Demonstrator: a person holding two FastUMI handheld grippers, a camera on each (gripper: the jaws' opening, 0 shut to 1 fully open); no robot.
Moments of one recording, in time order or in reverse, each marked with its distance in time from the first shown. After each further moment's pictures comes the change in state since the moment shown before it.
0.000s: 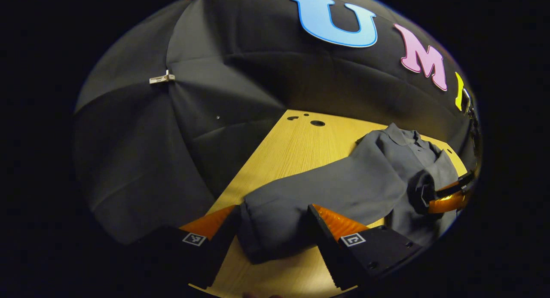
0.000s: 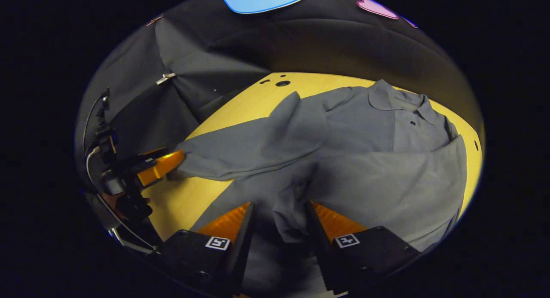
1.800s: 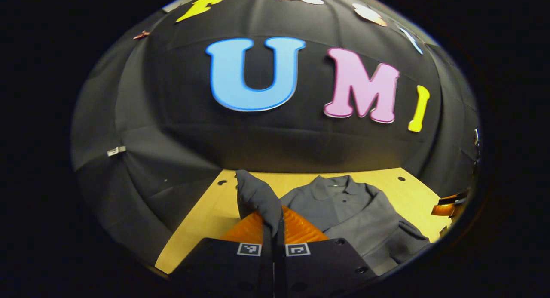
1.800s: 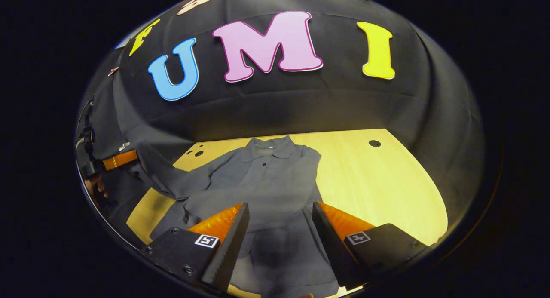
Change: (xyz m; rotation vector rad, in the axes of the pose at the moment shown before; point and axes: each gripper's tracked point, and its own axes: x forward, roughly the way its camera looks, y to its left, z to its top) left arm -0.127 -0.250 0.186 0.151 -0.252 -0.269; right arm -0.258 -0.240 0.002 0.202 -0.396 -0.386
